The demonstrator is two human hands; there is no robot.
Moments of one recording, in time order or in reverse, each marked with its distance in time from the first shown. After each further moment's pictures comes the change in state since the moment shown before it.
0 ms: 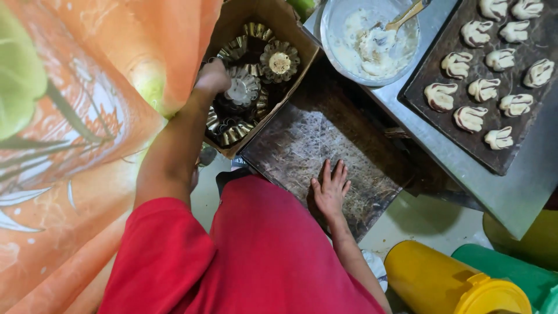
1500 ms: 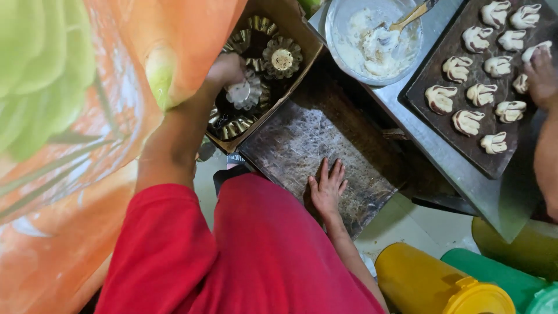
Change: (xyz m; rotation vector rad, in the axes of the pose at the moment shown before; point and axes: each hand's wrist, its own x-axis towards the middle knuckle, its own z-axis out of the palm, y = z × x) left_hand -0.030 0.039 -0.023 0.112 -0.166 0.329; right_hand 0.004 0.007 0.010 -0.012 0.014 -0.005
